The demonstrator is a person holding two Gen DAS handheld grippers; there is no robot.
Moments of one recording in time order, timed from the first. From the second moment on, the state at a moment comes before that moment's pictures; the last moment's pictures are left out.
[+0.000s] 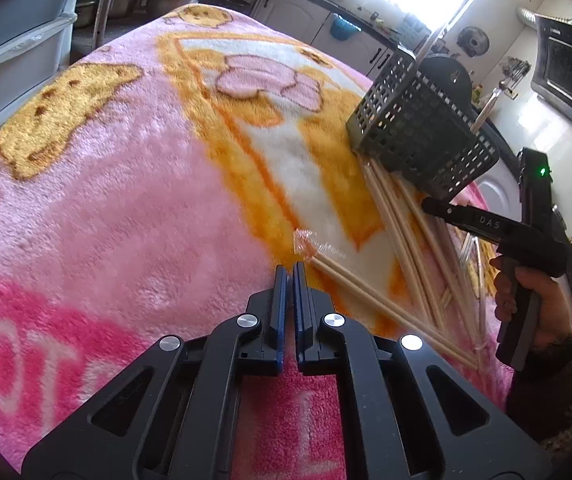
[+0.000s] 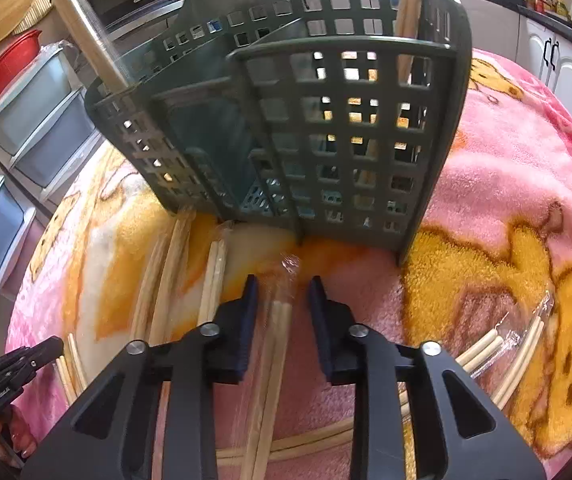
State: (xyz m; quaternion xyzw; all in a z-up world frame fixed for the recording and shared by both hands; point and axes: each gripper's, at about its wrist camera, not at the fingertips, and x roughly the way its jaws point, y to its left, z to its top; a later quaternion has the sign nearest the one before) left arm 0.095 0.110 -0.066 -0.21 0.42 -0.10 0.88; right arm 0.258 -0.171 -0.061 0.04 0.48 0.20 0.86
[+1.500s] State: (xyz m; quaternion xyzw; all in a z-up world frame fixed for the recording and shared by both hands) left arm 0.130 0.013 0.106 -0.15 0.25 -0.29 0.91; right arm 0.174 -0.253 0.102 0.07 0.24 0.23 0.94
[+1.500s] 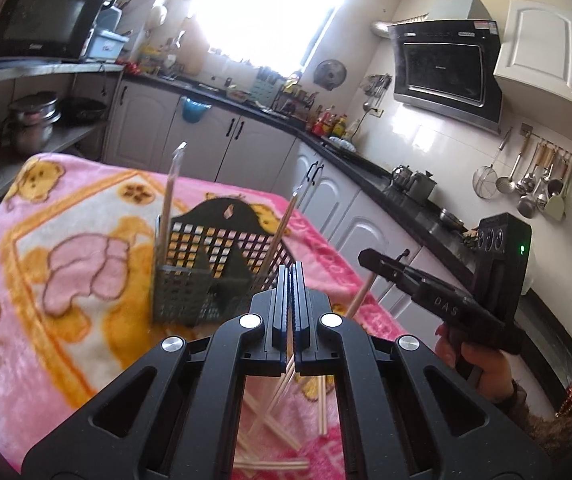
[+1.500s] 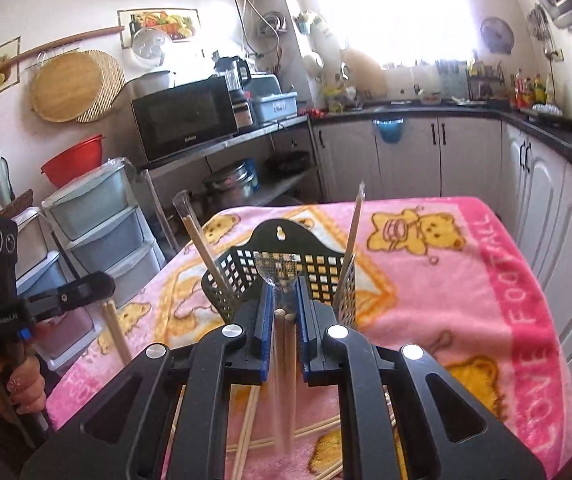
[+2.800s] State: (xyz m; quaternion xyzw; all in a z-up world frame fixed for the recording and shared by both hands) left arm 0.208 -0.024 0.186 -0.15 0.16 -0.30 0.93; right arm 0.185 -0.300 0.096 0.07 0.25 0.16 0.95
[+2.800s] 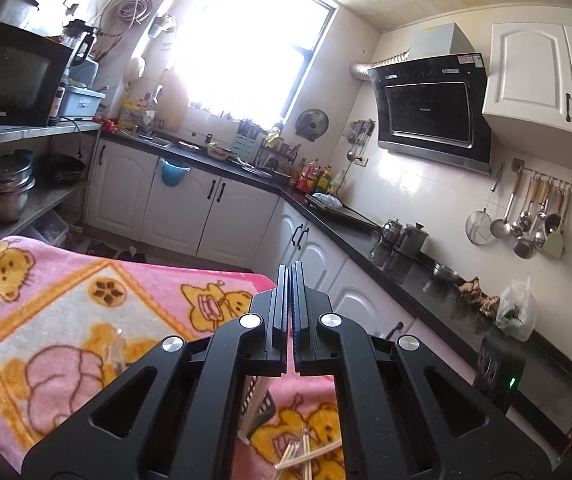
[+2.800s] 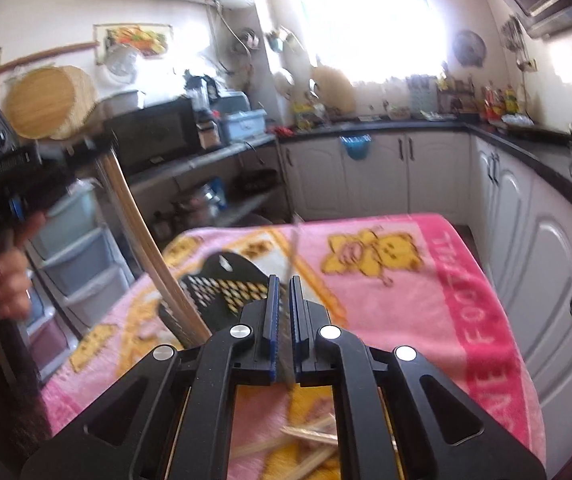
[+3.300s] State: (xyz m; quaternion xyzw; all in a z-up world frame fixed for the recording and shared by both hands) left arm 0.253 -0.031 0.170 -0.14 0.18 -0.26 0.94; right arm 0.184 -0.266 -0.013 -0.06 0.38 0.21 0.90
